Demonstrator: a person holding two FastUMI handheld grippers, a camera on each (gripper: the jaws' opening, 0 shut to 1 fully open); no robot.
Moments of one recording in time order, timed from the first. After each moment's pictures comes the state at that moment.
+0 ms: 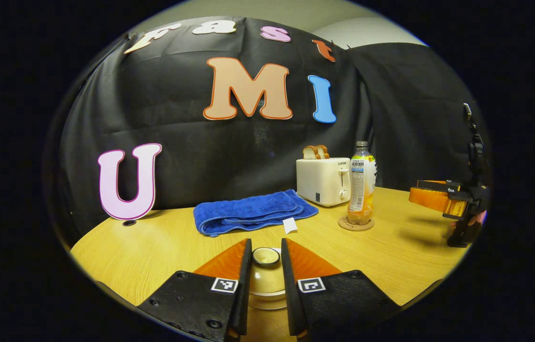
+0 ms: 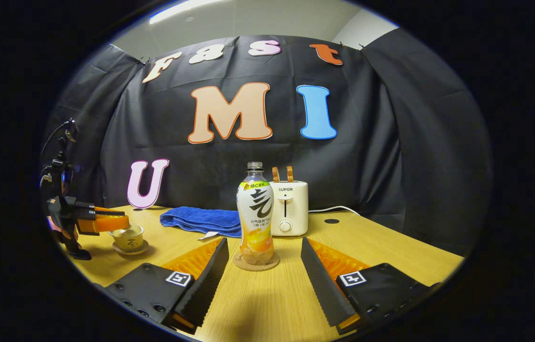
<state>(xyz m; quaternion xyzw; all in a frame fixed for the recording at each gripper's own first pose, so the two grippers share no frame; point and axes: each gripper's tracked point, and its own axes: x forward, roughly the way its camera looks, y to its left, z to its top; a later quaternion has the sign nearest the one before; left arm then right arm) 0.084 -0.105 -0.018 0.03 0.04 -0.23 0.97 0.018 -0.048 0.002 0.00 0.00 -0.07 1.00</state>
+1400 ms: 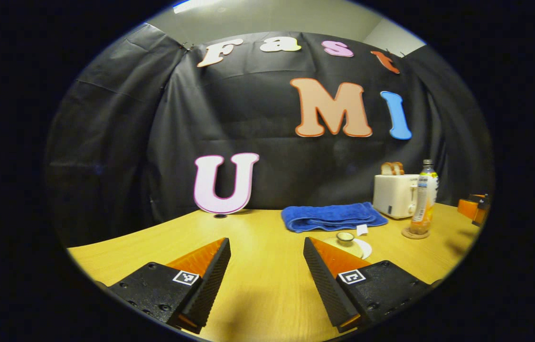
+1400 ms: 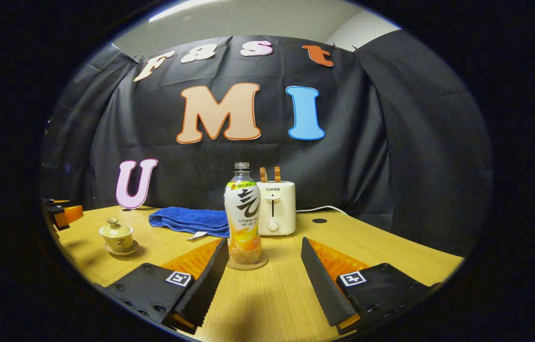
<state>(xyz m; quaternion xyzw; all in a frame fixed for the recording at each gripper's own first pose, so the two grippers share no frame) 0.026 0.030 -0.004 0.00 0.00 0.08 1.00 0.010 -0.066 0.004 -0.01 0.00 -0.12 0.99</state>
